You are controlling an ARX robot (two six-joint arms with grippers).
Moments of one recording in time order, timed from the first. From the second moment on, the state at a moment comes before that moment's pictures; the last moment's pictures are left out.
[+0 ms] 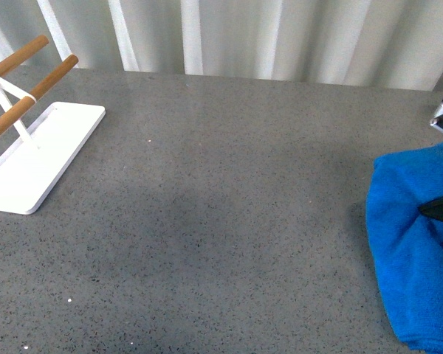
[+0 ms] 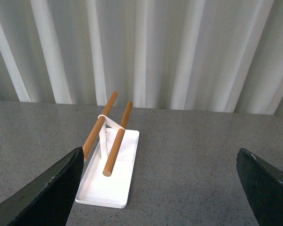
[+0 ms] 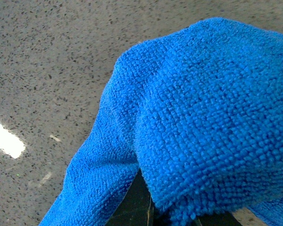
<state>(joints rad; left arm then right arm) 0.00 0.00 0.02 0.00 0.00 -0.01 -0.05 1.80 0.76 -0.03 -0.31 -0.55</state>
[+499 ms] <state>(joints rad) 0.00 0.00 0.02 0.00 0.00 -0.01 -0.11 1.78 0.98 -0.12 -0.26 -0.60</state>
